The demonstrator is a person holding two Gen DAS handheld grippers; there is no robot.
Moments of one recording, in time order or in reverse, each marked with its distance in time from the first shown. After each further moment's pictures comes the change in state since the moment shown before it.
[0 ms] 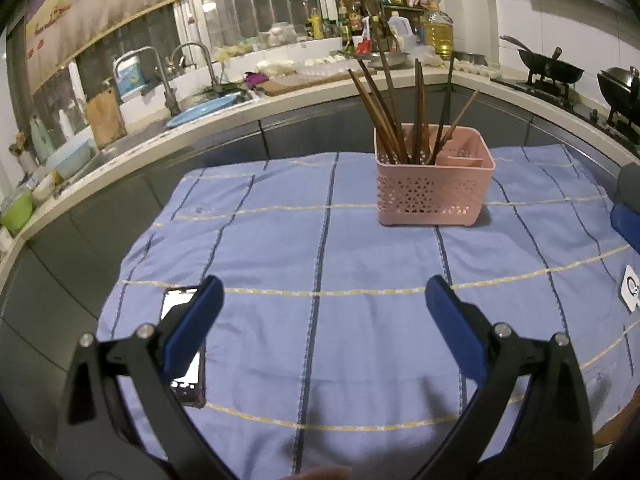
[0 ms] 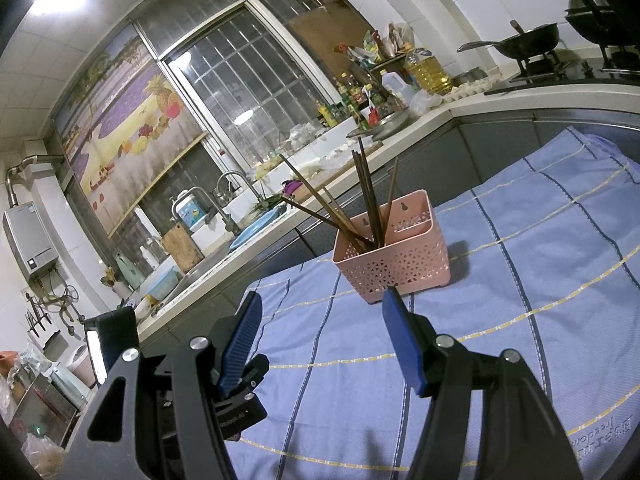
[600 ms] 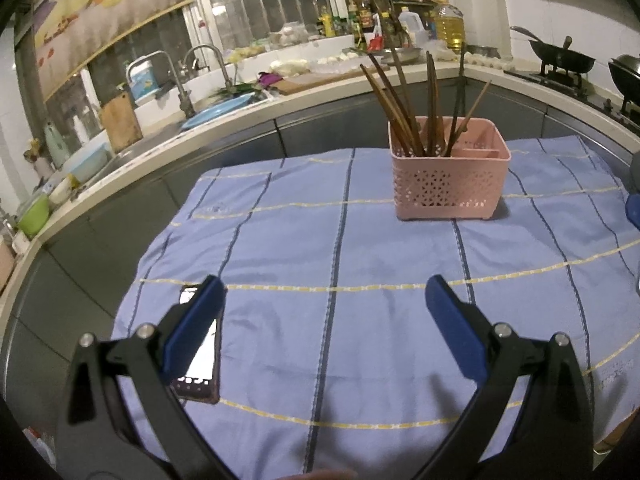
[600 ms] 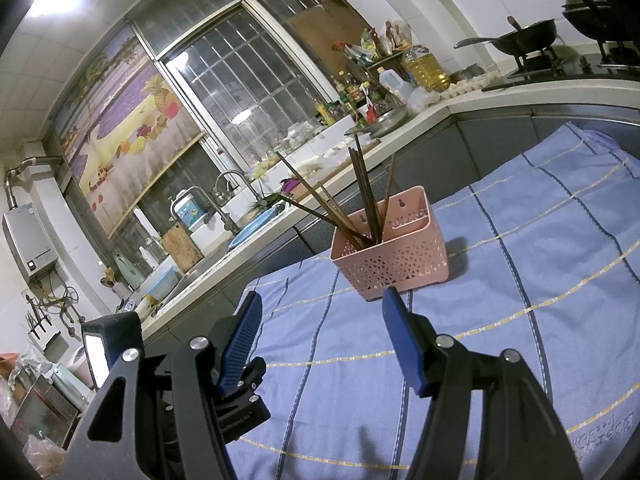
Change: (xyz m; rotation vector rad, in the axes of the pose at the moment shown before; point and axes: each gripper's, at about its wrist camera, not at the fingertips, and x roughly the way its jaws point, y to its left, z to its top) left arm 0.001 -0.004 -0.004 0.014 0.006 0.074; right arm -0.001 -0.001 -0.002 0.005 0.007 0.001
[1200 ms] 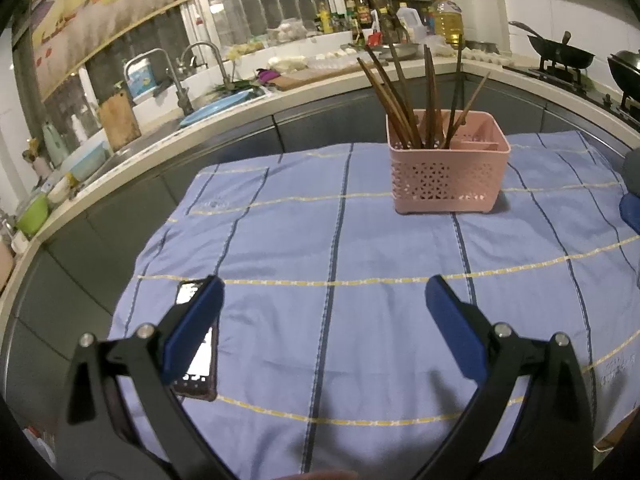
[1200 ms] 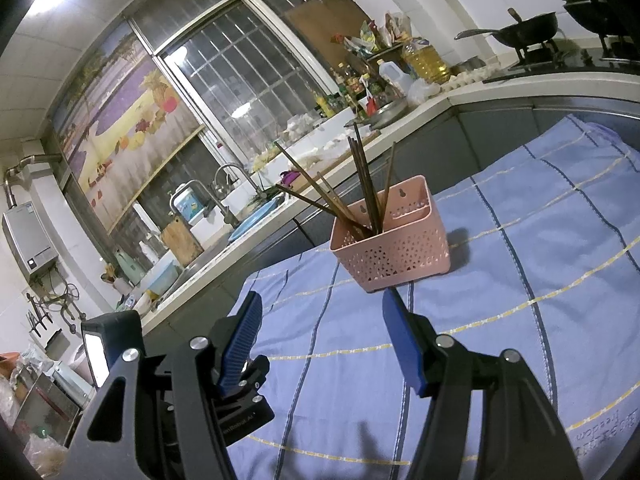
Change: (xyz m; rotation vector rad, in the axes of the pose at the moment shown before) left arm 0.004 -0.005 -0.004 0.007 0.013 0.000; right arm 0.003 0.005 -0.020 0.007 0.024 -0.003
